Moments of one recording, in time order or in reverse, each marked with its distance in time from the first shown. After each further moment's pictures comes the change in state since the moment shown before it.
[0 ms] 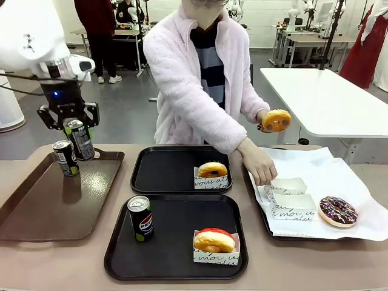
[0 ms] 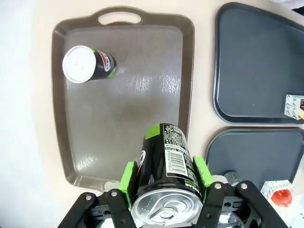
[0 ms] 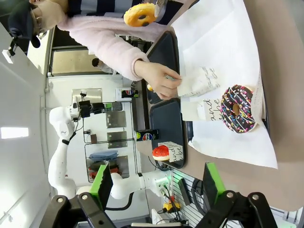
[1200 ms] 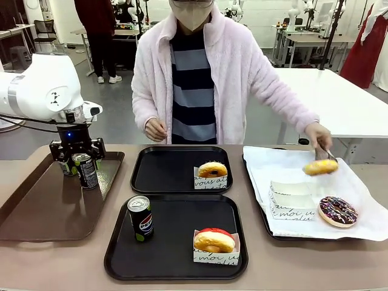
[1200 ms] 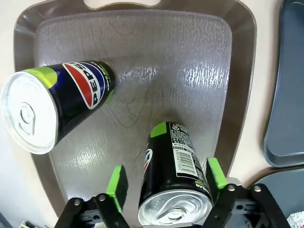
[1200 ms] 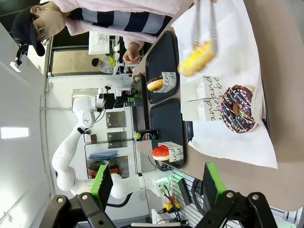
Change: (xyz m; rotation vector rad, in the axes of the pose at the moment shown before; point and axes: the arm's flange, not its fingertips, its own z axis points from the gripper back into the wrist) left arm 0.035 0.022 -0.149 0.048 0.098 0.016; right arm 0.000 0.000 0.000 0.000 0.000 0.000
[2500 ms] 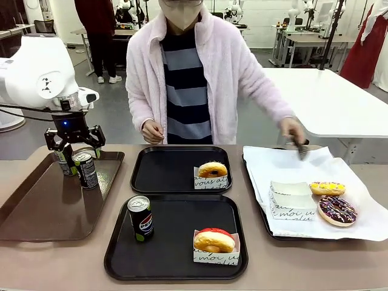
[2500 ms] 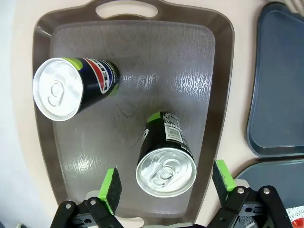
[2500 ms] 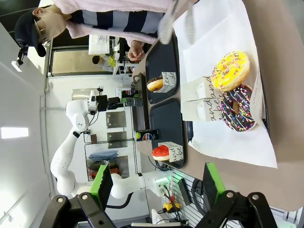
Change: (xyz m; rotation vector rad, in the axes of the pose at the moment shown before) left arm -0.013 -0.003 0.040 -0.015 -0.052 0.020; right arm 0.000 0.000 0.000 0.000 0.000 0.000
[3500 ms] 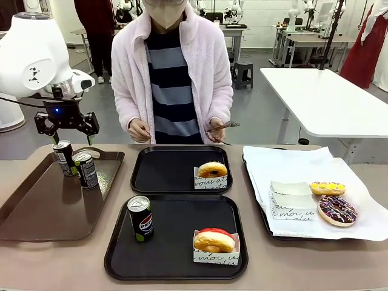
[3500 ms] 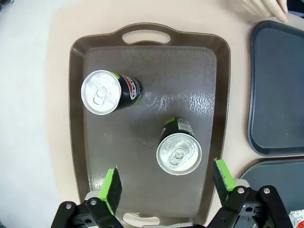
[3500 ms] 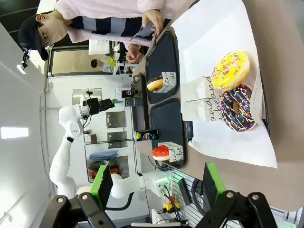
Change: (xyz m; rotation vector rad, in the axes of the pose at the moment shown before) left arm -0.016 0.001 0.052 0.071 -0.149 -0.038; right arm 0.000 0.000 0.000 0.000 0.000 0.000
